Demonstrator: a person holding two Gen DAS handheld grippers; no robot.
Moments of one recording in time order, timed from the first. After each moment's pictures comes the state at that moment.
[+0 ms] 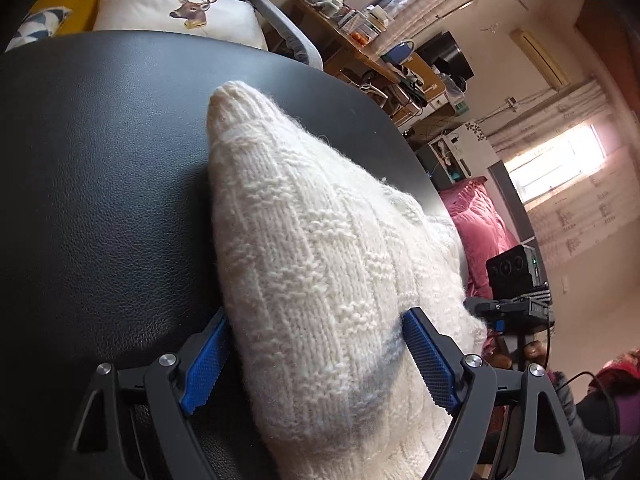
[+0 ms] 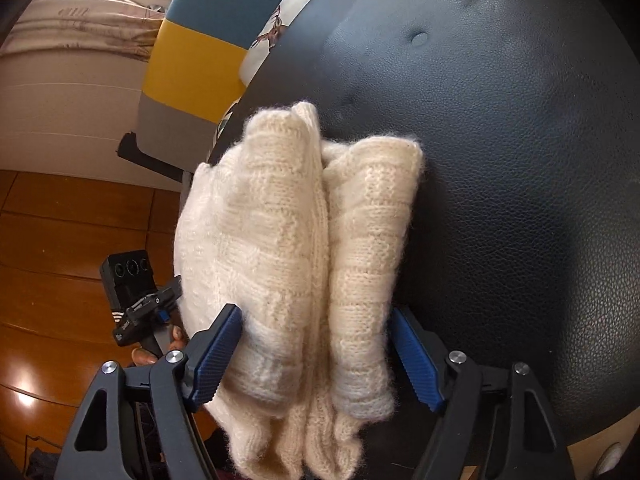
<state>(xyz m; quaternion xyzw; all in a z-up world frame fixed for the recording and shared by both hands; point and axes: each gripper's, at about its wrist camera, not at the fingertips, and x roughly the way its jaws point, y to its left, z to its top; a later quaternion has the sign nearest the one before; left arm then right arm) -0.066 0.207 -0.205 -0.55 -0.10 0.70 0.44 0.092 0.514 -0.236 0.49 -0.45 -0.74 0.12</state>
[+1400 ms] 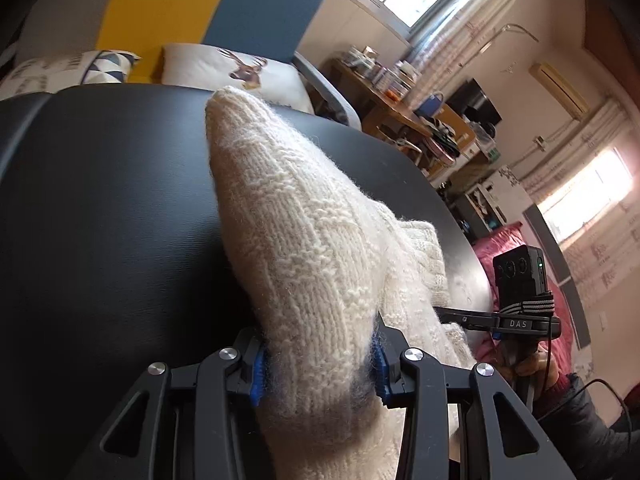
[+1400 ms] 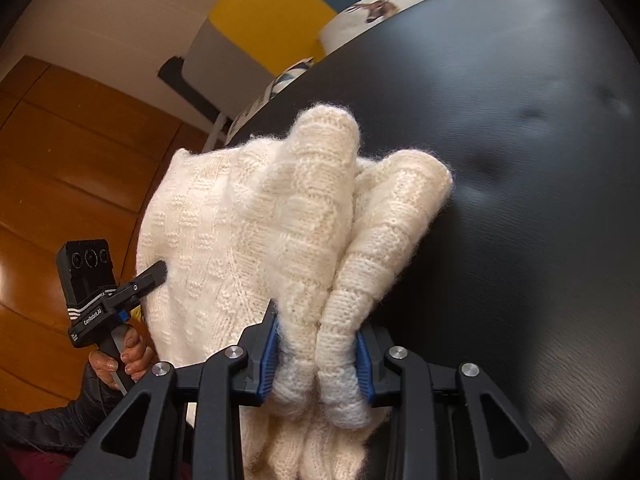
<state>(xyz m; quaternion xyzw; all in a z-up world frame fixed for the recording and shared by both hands) -0.016 0.107 -0.169 -0.47 -0.13 0.80 0.35 -0.013 0.383 -0.213 0.50 -0.30 -0.78 0.23</state>
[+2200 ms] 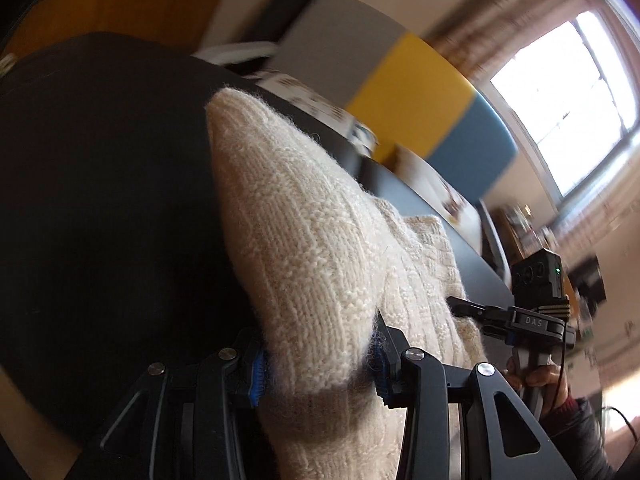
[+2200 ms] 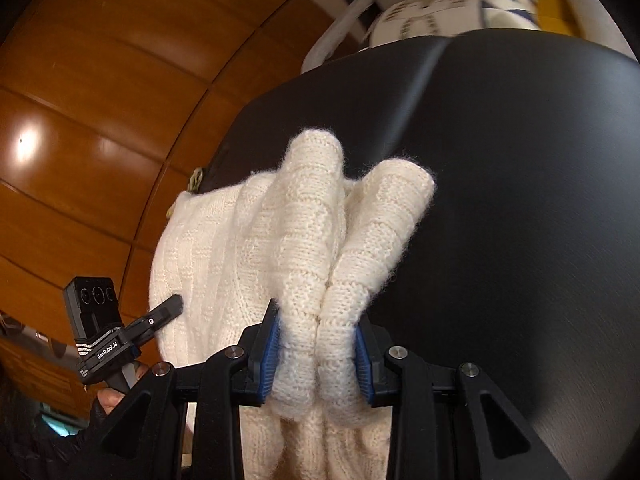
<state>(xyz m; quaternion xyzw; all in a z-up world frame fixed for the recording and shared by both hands) 0.035 -0.211 -0.185 -0.40 -0.29 0.87 0.01 -0.201 0.027 -0.211 0.56 -0.13 -0.68 0.45</state>
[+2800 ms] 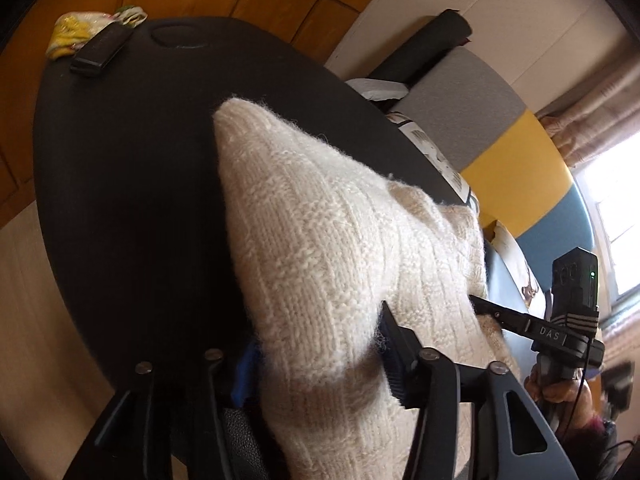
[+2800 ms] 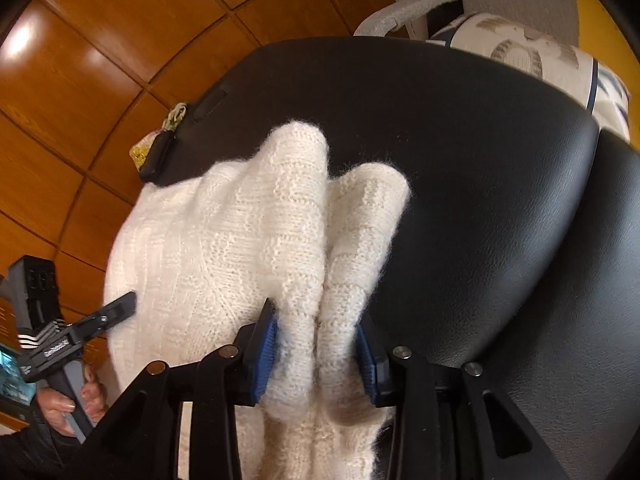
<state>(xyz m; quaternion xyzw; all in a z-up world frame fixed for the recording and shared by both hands) 0.068 -0.344 -0.211 -0.39 -0.34 0.84 -0.14 -0.213 -0.120 -0.211 0.55 0.06 -0.70 0.45</state>
